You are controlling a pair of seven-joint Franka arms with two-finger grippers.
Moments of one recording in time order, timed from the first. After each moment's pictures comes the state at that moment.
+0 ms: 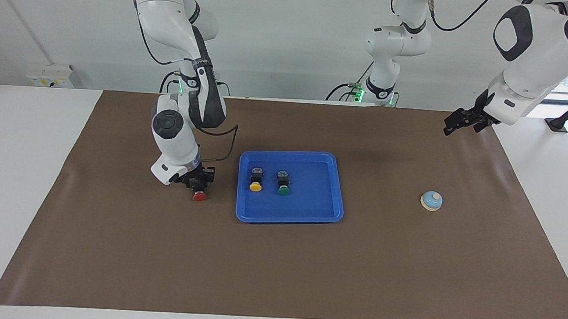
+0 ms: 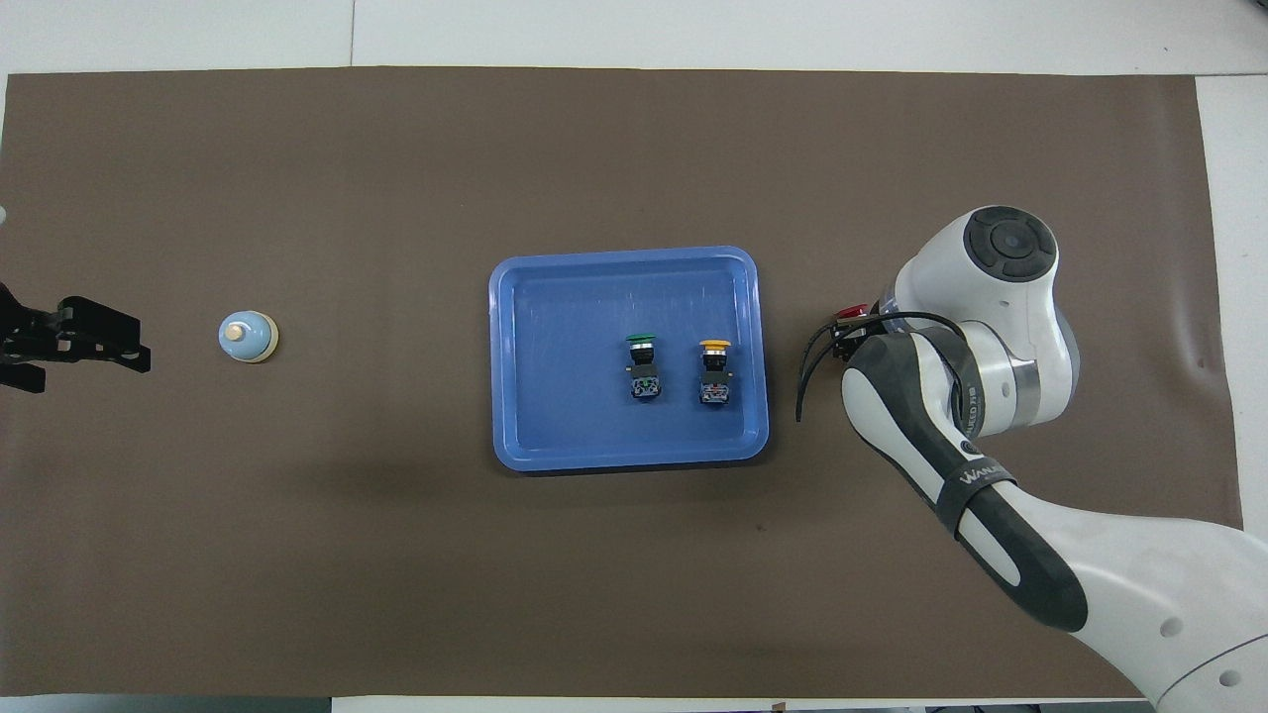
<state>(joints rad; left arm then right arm) 0.01 -0.02 0.02 -1.71 -0.02 1.52 -0.08 0.18 0.30 0.01 -2.02 0.01 2.21 0.12</state>
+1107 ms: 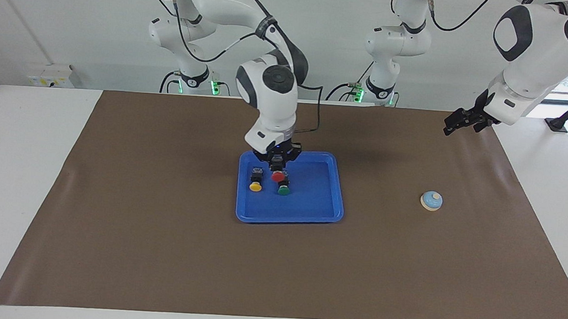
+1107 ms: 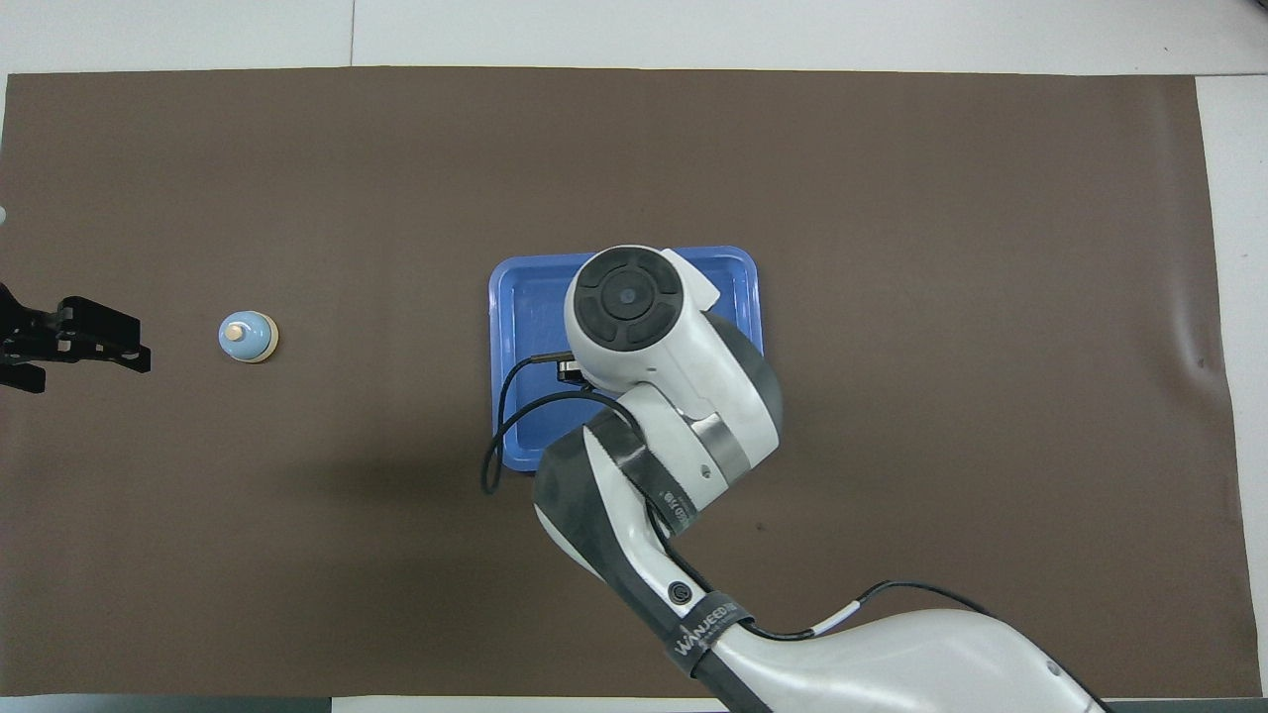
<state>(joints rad) 0.01 -0.02 0.02 -1.71 -0.02 1.52 -0.08 0.65 0.44 0.02 -1.59 0.03 2.00 0.63</state>
